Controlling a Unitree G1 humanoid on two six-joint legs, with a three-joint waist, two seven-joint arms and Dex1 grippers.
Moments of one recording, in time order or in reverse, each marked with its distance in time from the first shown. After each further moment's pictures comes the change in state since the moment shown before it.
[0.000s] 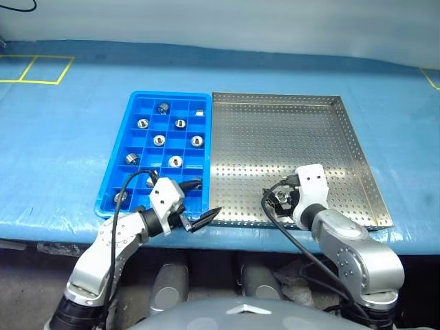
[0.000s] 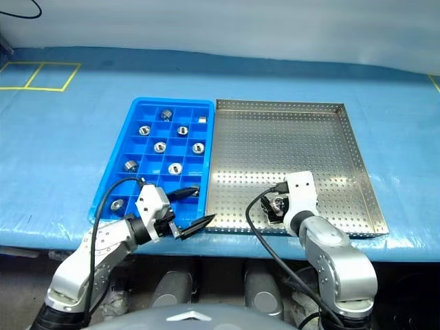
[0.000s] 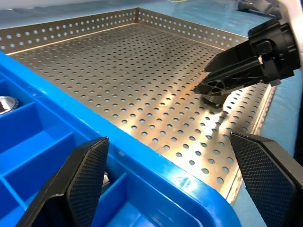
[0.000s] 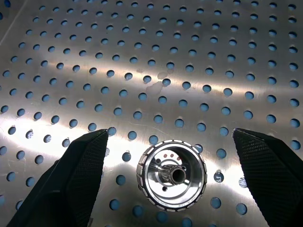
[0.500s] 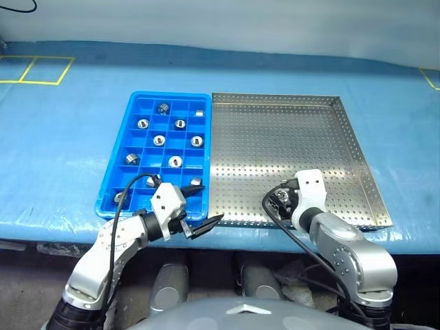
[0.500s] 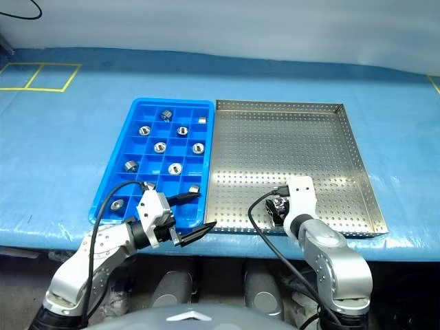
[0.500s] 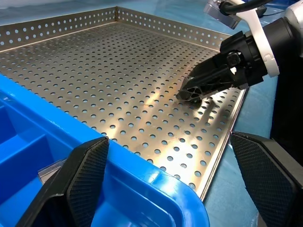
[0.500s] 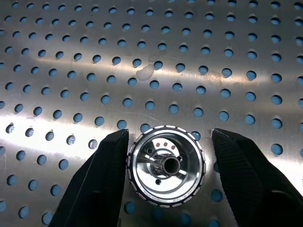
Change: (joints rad) left arm 0.028 0.017 -0.011 -0.005 0.003 -0.043 -0.025; right arm 0.011 0.008 0.003 0.065 0.008 -0.047 -0.007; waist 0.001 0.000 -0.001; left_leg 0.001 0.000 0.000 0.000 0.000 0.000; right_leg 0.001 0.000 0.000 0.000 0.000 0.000
